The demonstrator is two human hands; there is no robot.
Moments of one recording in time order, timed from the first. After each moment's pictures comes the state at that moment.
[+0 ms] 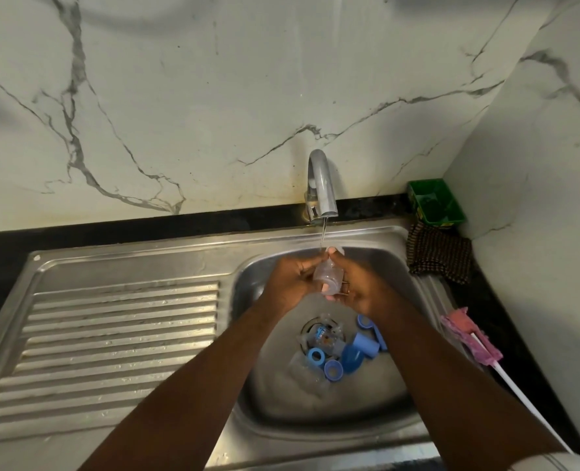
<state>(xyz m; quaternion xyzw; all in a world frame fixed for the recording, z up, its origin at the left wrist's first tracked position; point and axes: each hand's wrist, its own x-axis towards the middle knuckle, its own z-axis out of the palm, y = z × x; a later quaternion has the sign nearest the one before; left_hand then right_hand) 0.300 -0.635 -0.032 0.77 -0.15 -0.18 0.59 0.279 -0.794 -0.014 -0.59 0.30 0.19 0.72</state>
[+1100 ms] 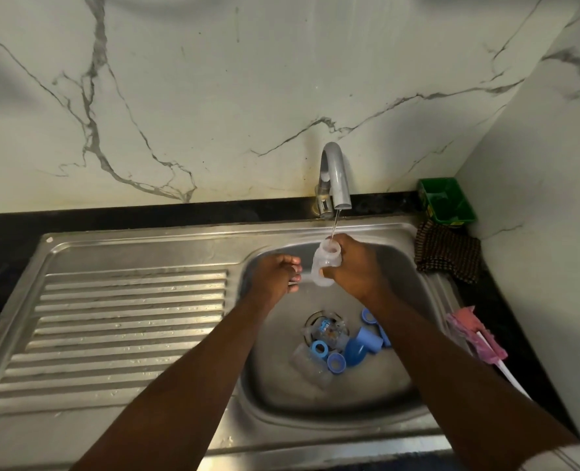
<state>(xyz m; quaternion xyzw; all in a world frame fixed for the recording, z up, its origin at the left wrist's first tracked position) 0.298 -0.610 -0.030 0.75 0.16 -0.18 0.62 0.281 -0.772 0.005 -0.90 0.07 0.03 0.43</state>
